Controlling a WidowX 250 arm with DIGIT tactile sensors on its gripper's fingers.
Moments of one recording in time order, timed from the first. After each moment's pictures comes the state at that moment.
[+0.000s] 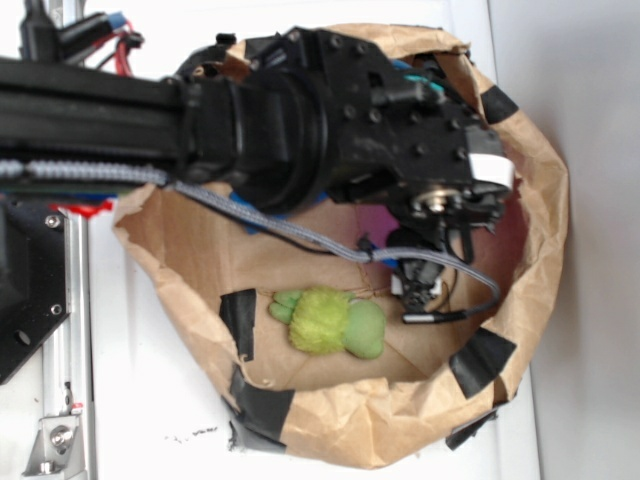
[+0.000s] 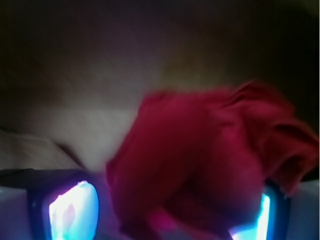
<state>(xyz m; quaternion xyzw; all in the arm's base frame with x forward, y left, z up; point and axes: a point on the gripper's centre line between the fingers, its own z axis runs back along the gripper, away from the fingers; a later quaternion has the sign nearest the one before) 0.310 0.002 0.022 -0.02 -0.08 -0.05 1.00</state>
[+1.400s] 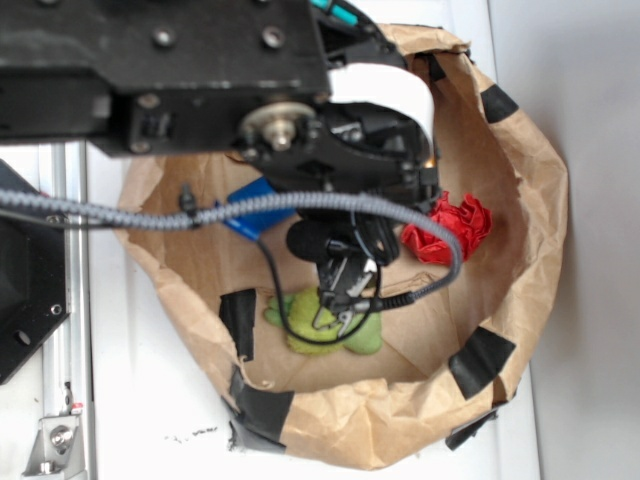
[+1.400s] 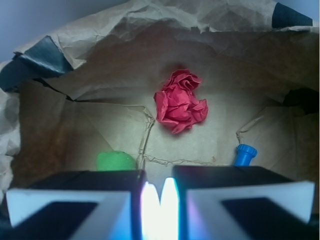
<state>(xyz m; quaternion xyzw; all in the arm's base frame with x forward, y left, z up) 0.269 -0.002 0.131 -0.06 -0.13 -0.03 0.99</state>
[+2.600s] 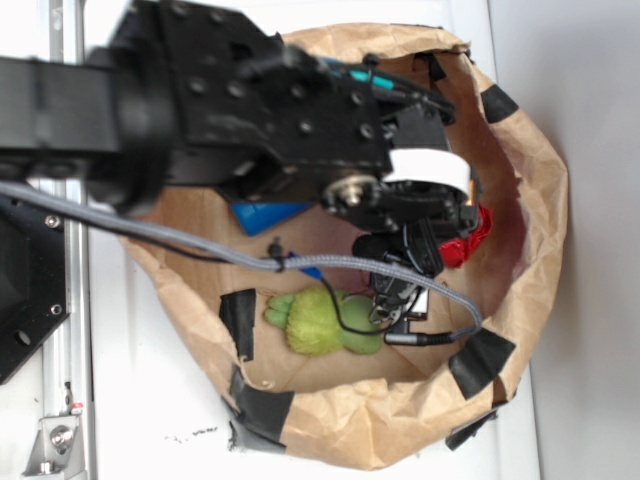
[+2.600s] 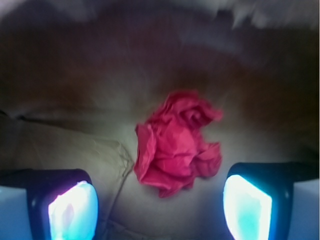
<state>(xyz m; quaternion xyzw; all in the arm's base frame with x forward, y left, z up) 0.308 -0.006 0.064 -0.04 -0.17 -0.07 0.98</state>
